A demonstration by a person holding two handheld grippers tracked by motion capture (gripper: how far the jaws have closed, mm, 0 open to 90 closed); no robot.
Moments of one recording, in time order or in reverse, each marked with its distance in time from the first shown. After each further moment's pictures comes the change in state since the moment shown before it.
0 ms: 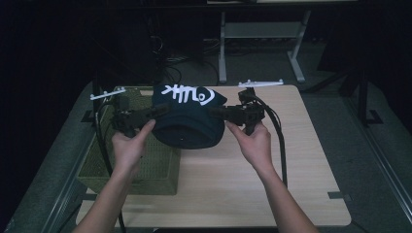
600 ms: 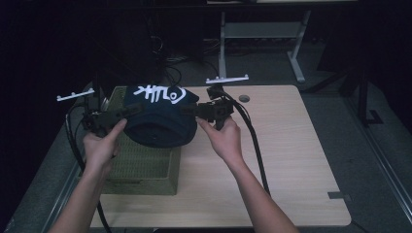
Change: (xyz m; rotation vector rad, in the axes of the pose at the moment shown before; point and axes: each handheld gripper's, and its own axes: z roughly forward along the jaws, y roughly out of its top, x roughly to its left) left arm 0.048 0.012 -0.050 -0.011 0.035 -0.046; right arm 0.026 0.014 0.065 0.030 0.089 0.005
